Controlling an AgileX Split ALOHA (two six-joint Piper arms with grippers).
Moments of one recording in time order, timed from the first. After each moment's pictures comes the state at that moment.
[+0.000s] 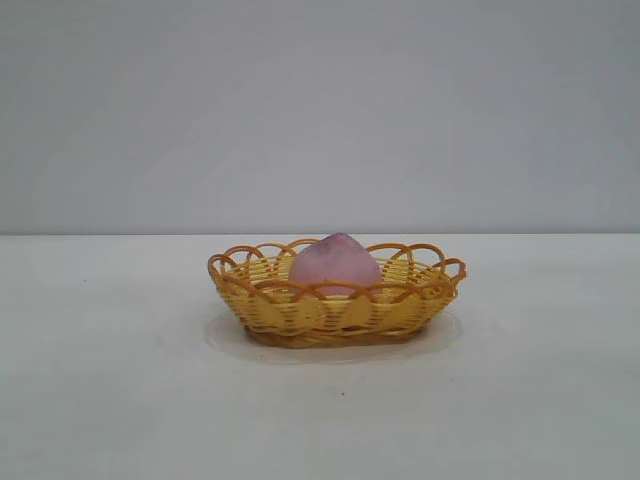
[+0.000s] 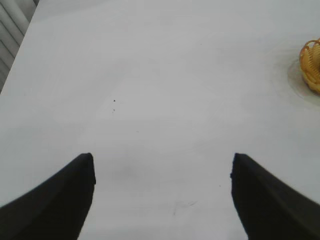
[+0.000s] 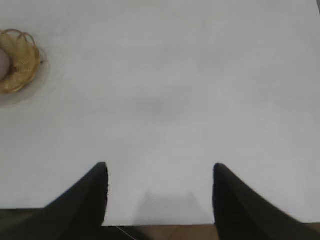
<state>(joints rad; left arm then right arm) 0.05 -0.02 -0.48 -0.04 1.12 0.08 -0.03 0.42 -0.63 0.08 1.18 -0.08</state>
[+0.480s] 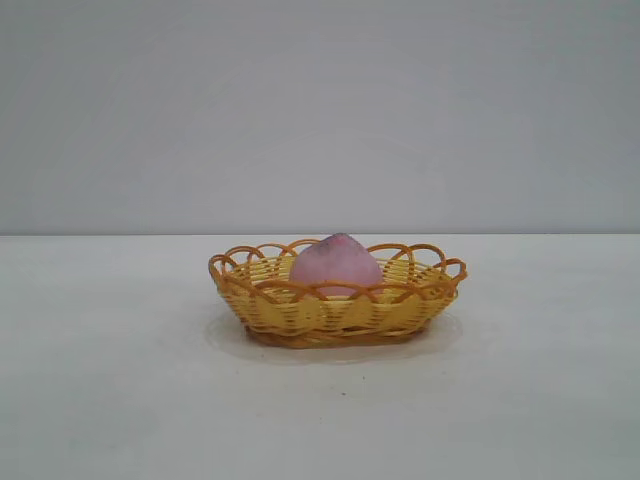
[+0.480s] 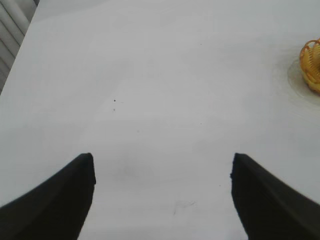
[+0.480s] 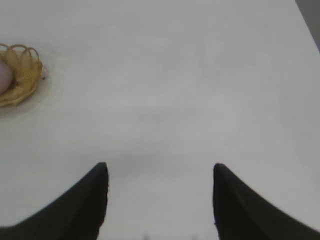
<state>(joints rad) 0.05 -0.02 -0.48 -0.04 1.12 0.08 -0.03 0.07 -0.49 0.08 1.14 -0.07</state>
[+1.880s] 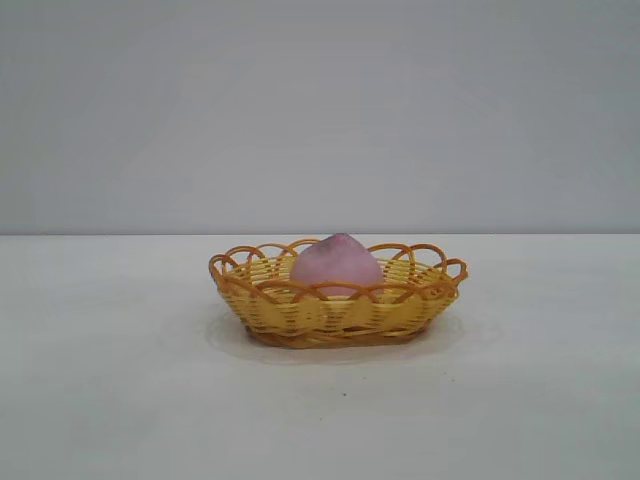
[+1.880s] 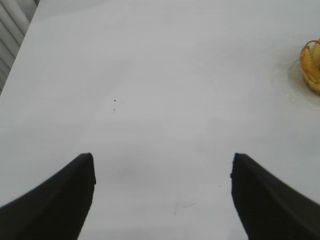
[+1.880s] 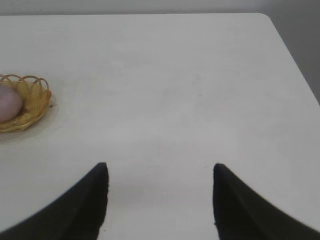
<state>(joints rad) 0.05 -0.02 -0.48 -0.04 1.12 0.08 -0.03 -0.02 -0.49 0.08 1.14 -0.07</state>
